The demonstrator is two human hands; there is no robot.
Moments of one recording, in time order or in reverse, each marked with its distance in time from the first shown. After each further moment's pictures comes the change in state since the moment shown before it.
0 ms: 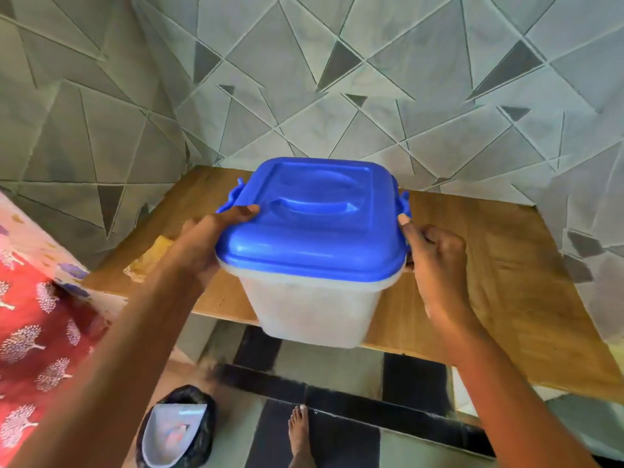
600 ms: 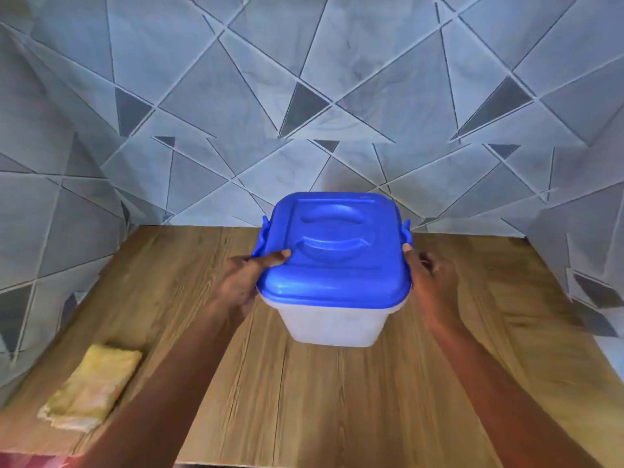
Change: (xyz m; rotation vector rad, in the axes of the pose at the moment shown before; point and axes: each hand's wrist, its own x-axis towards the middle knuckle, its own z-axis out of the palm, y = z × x) left_hand 0.248 0.003 0.076 0.043 -0.171 -0.088; right_hand 0.198 0.081 0.055 -0.197 0.209 0.090
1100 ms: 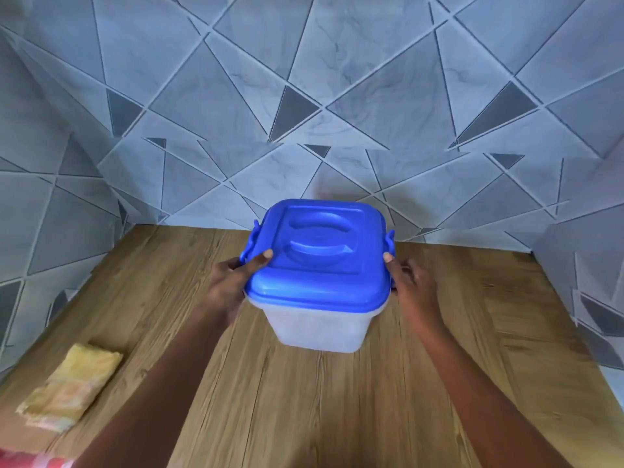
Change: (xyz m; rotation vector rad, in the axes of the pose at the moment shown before) left_hand 0.023 -0.011 0.030 0.016 0.152 0.049; right_hand 0.053 0.048 -0.005 0.085 -0.175 0.090
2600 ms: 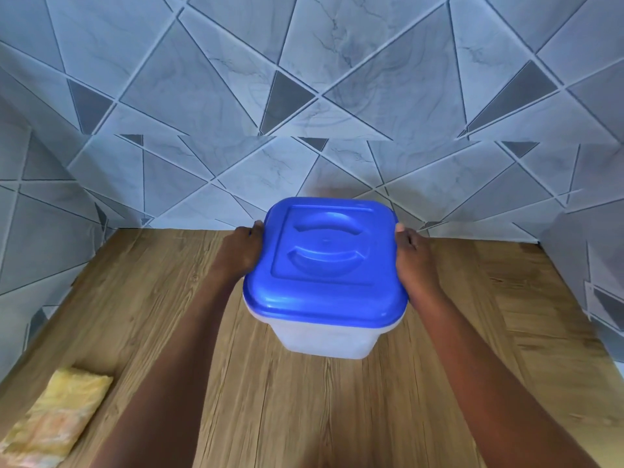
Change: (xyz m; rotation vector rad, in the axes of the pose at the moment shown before) left_hand 0.089 0.039 0.022 0.923 0.109 0.136; right_hand 0.066 -0.013 0.036 -0.129 0.007 0.129
